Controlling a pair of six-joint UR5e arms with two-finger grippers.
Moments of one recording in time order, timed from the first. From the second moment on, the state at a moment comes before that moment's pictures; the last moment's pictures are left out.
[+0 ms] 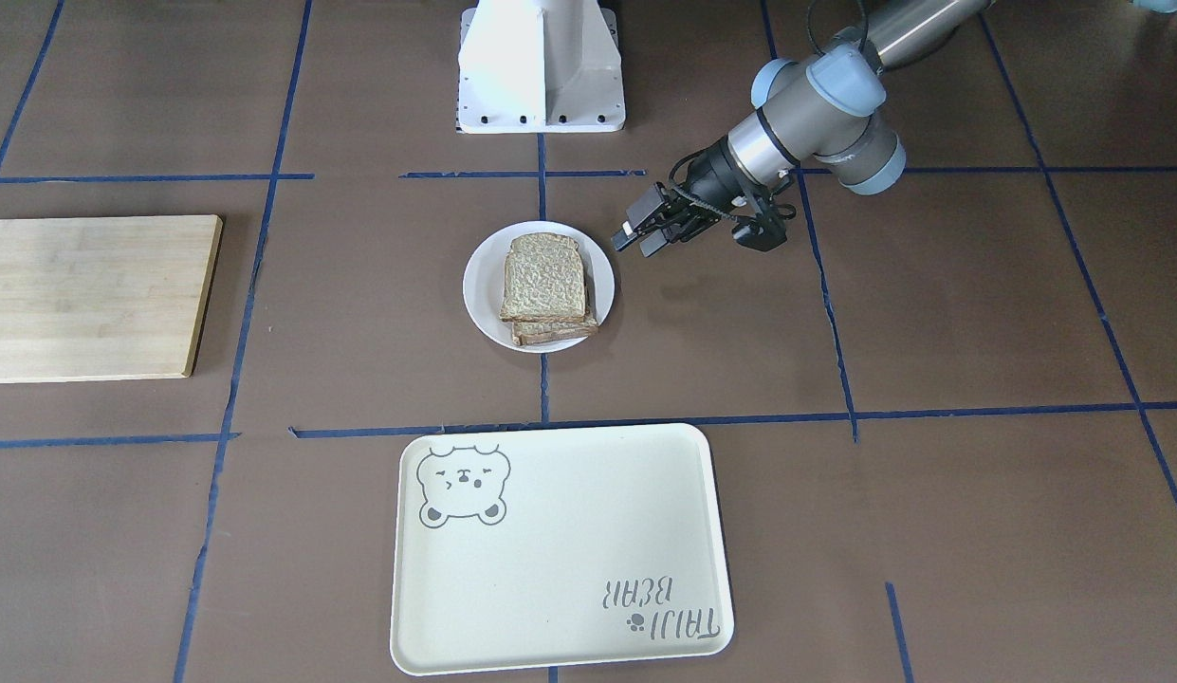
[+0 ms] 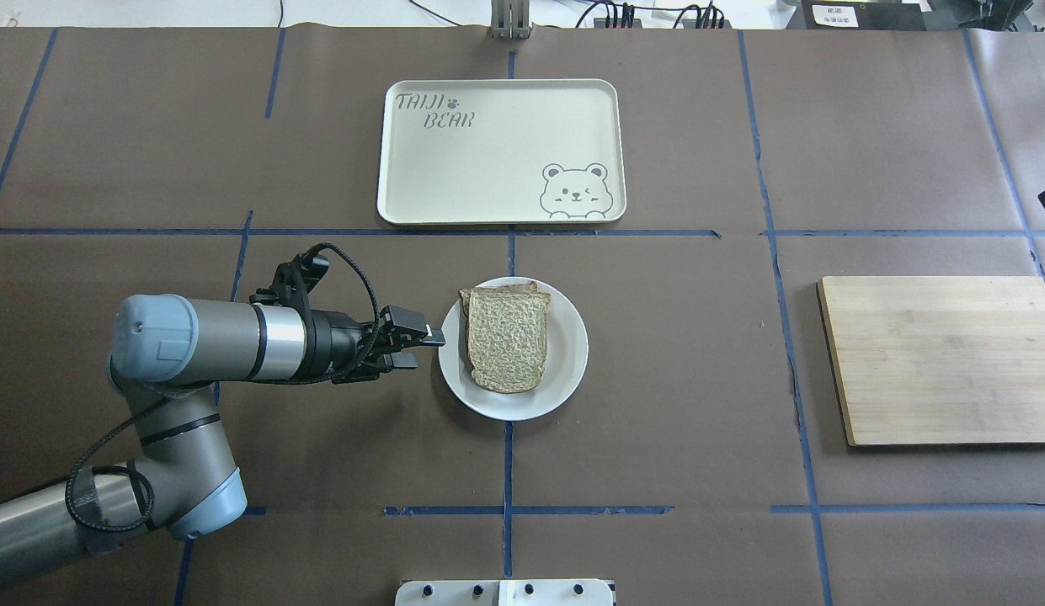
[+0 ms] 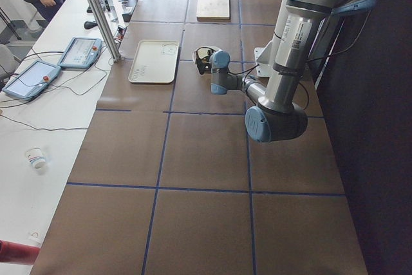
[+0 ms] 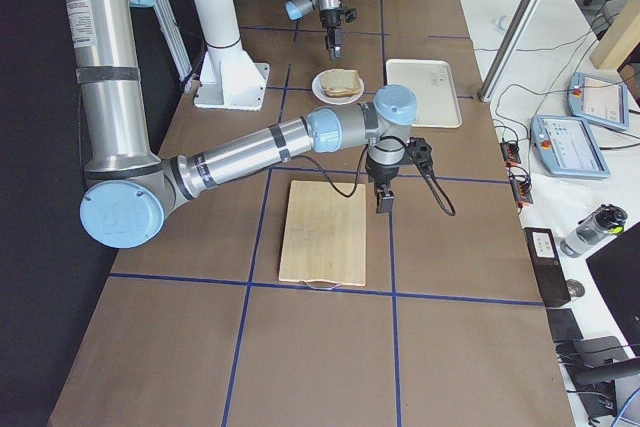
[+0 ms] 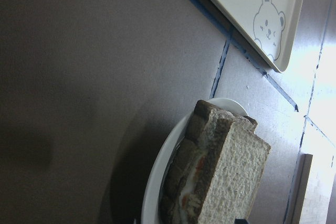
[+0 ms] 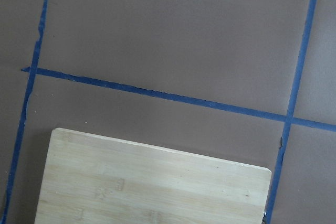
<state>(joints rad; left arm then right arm) -0.48 -1.94 -1.53 -2.82 -1.87 -1.87 1.38 -1.49 1.85 -1.74 2.31 0.07</state>
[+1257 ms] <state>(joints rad) -0.44 -2.01 -1.43 -2.84 -1.87 -1.86 1.41 -1.54 1.85 -1.74 2.32 0.00</state>
